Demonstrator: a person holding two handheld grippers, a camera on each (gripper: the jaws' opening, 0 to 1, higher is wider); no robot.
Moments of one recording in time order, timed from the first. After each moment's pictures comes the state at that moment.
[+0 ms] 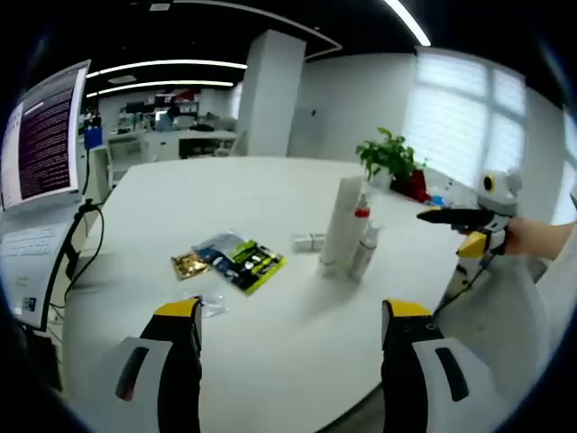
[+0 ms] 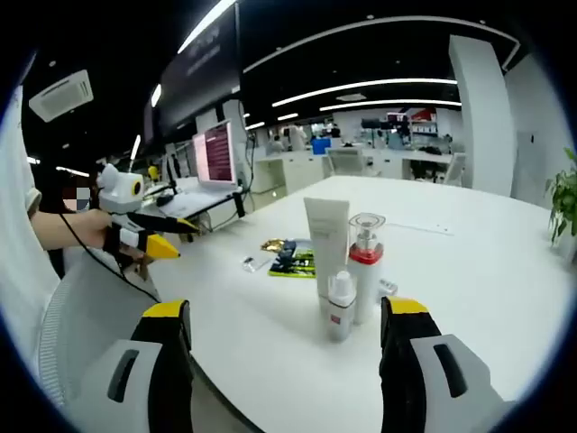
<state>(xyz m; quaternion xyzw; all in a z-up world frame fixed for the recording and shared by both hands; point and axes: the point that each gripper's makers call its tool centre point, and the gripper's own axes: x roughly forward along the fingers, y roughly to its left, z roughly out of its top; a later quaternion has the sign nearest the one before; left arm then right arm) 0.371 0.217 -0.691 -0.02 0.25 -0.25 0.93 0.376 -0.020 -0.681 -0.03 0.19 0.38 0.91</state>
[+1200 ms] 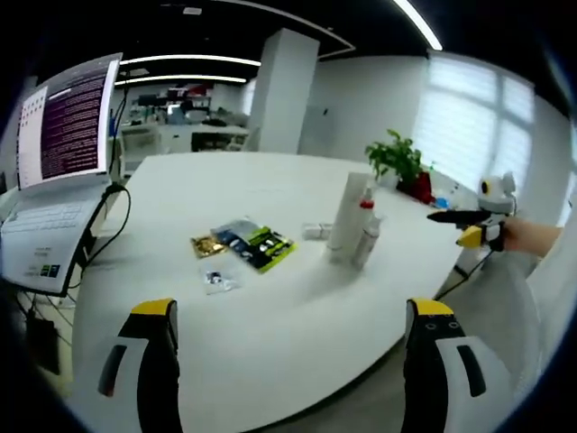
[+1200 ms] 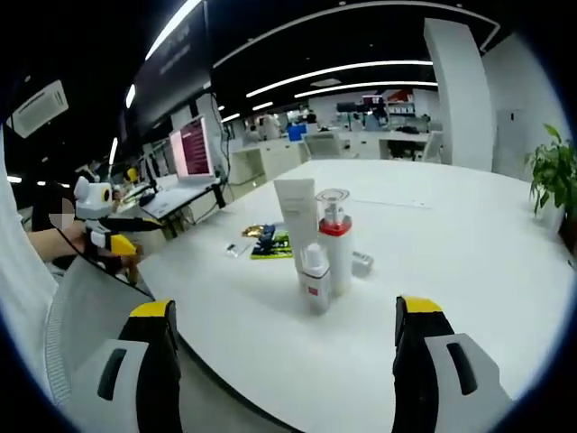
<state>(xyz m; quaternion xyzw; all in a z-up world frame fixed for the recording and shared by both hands) 0.344 0.240 -0.692 -0.04 0.26 -0.23 0.94 0.374 -0.059 -0.691 -0.01 0.24 0.33 0.91</state>
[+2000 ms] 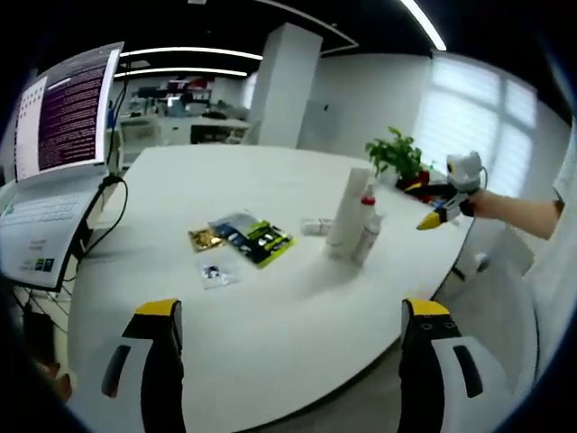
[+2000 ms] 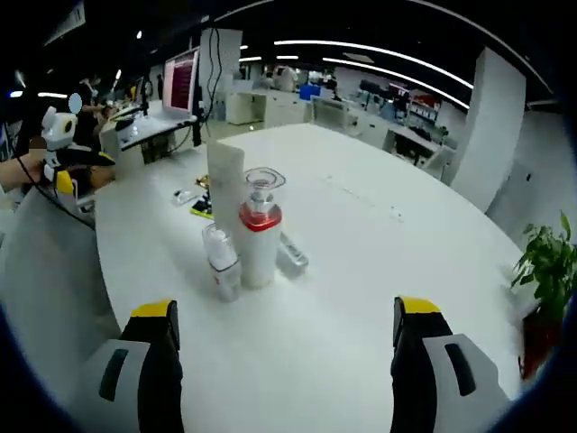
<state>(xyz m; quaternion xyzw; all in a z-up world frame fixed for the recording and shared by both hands) 0.347 0.239 -0.698 -0.05 0.27 -0.24 0.93 0.475 -0.101 -0.711 -0.20 0.30 0.33 0.87</state>
